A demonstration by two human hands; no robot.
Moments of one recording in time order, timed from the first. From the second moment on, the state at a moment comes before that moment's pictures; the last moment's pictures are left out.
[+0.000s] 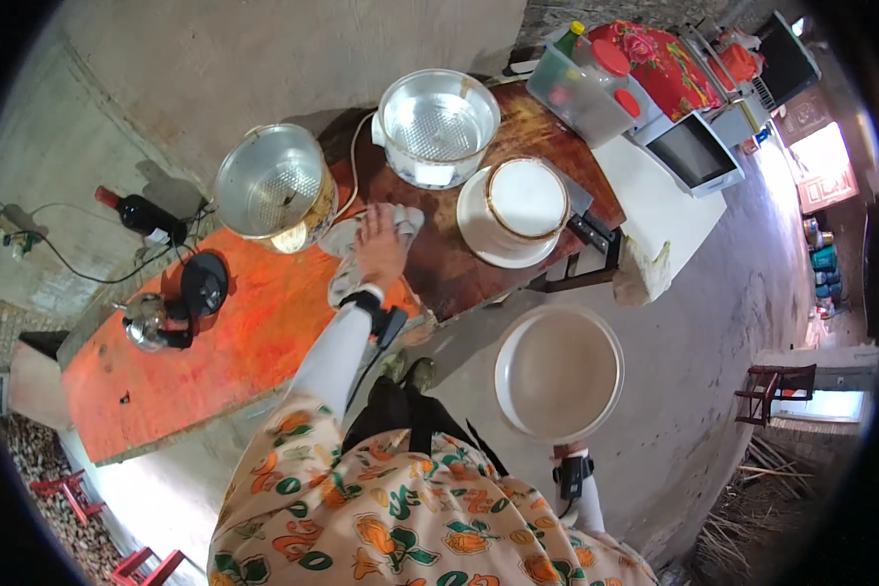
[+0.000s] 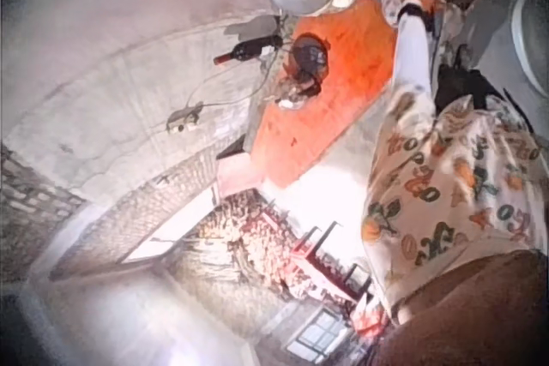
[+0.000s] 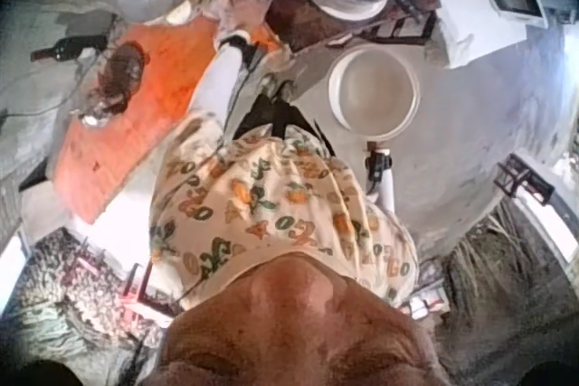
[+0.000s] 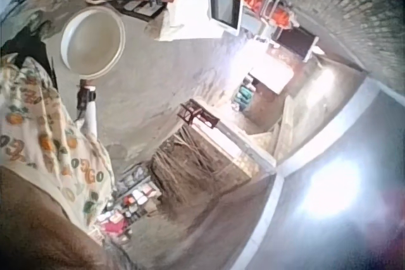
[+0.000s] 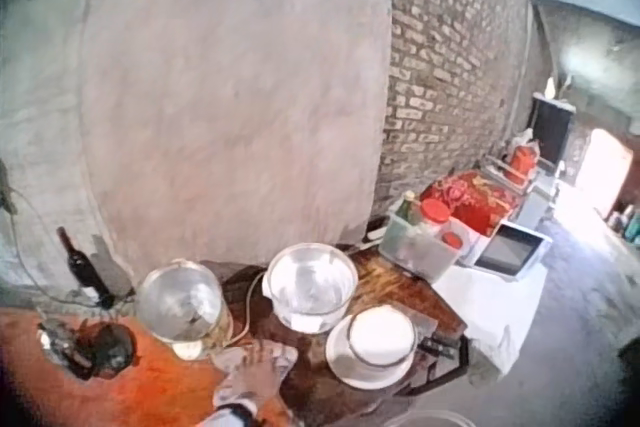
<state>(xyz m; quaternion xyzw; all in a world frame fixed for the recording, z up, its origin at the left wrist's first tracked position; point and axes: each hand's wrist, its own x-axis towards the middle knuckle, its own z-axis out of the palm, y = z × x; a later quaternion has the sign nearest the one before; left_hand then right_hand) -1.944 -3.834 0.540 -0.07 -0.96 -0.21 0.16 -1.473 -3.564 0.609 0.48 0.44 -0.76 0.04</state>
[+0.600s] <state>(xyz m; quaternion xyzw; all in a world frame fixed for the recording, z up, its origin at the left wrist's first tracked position) -1.848 -3.783 0.551 -0.59 -0.73 -0.34 0.02 -1.437 -3.621 0.625 0.56 0.41 -0.72 0.00</state>
